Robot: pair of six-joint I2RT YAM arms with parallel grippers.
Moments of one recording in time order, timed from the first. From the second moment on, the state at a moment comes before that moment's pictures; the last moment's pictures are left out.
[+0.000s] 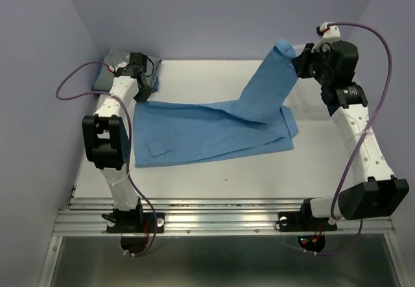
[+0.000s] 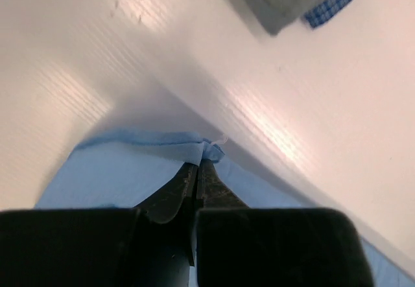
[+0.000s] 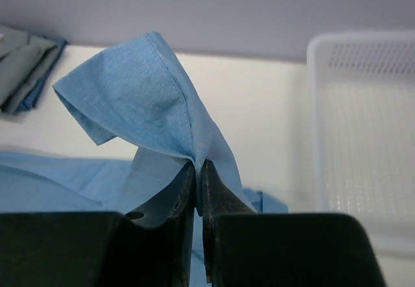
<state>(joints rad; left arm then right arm) -0.10 1.88 1.61 -0.82 -0.31 -0.86 0.07 1.33 1.42 -0.35 -0.18 0.10</state>
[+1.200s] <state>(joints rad) 0.03 2.09 1.73 -0.88 -0.38 -0.76 0.10 1.10 1.32 -0.19 -0.98 0.19</state>
